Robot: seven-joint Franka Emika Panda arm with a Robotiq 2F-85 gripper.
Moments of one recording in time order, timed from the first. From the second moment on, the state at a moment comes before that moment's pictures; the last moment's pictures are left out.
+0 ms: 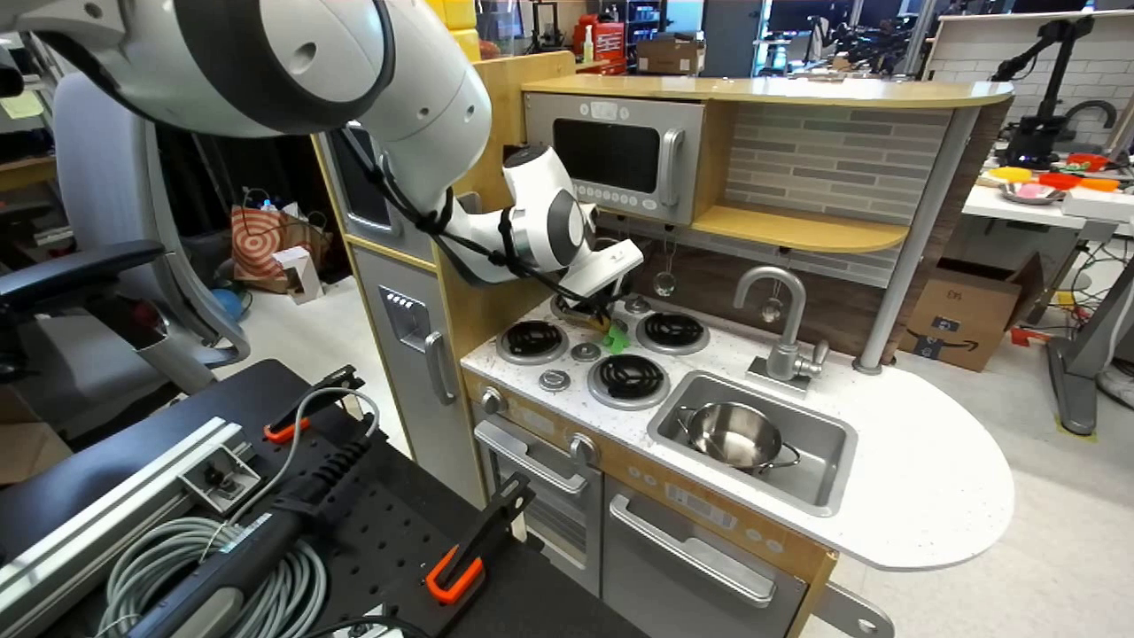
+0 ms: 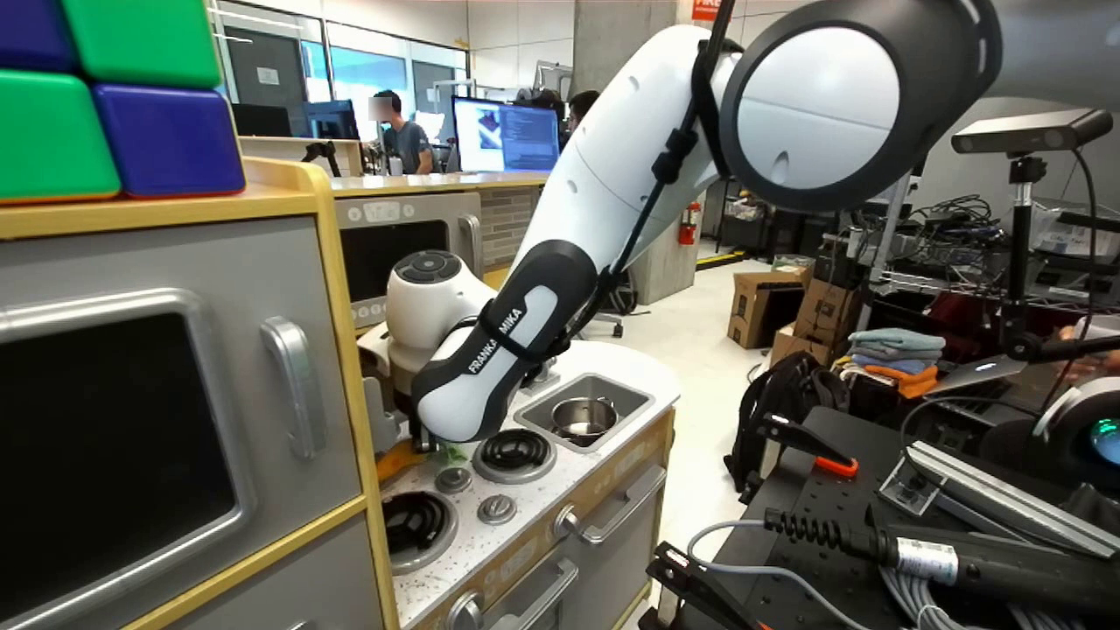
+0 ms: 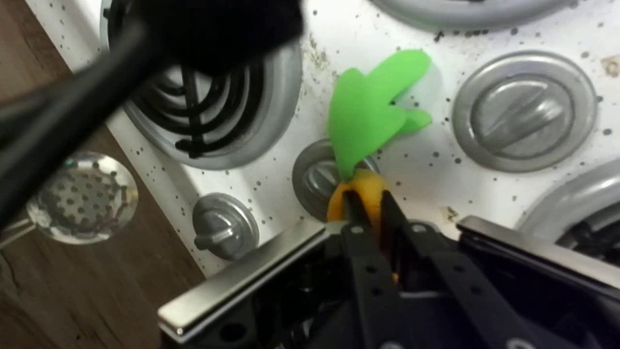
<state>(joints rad) 0.18 1.36 -0.07 -1.09 -0.39 2.81 -0.59</state>
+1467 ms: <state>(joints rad) -0.04 0.97 -0.21 -1.68 -0.34 2.91 -0.17</state>
